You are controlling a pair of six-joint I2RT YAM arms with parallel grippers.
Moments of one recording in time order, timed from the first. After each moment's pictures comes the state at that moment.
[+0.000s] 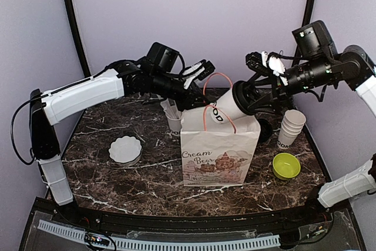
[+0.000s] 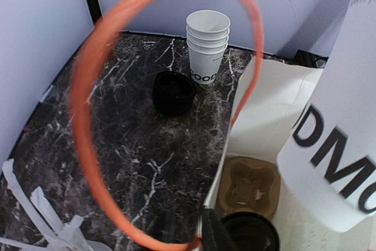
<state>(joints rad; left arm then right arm) -0.84 1.84 1.79 -0.54 0.40 0.25 0.76 1.24 1.71 -1.15 -0.34 -0.66</state>
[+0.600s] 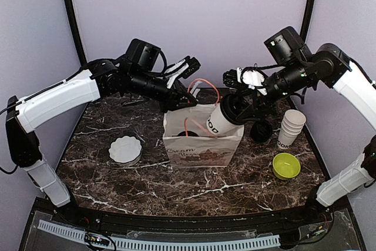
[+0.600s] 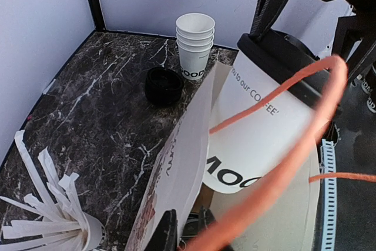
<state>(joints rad) -0.85 1.64 1.65 -0.60 0.40 0.23 0.83 1.37 1.72 -1.19 -0.23 -0.71</state>
